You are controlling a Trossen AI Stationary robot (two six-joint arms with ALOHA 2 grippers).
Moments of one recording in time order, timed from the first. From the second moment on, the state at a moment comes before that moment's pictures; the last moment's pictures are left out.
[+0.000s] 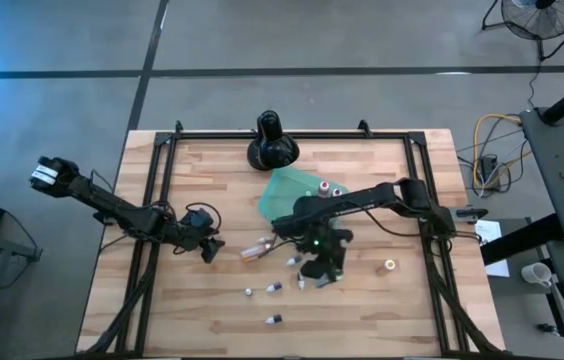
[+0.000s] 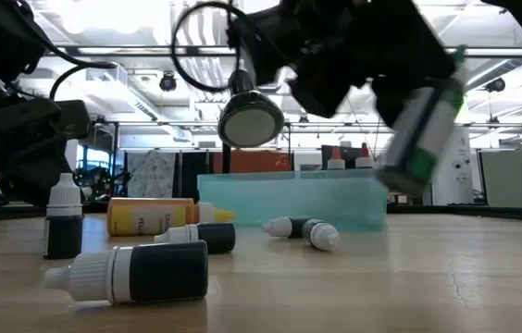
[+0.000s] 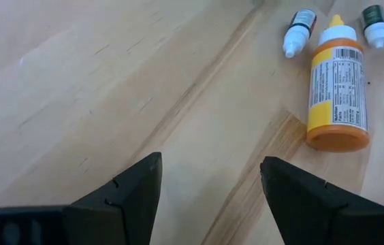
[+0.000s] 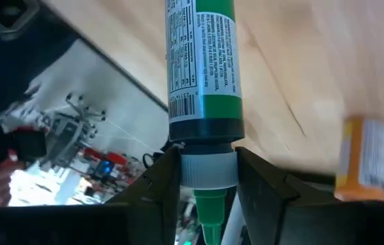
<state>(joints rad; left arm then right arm) -0.35 0.95 0.19 -0.07 -0.37 -0.96 0.09 2.18 1.78 -1.57 -0.79 0.52</state>
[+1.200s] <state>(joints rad) -0.34 0.95 0.18 -0.06 -0.38 -0.94 0.10 2.18 1.67 -1.56 -0.66 0.51</state>
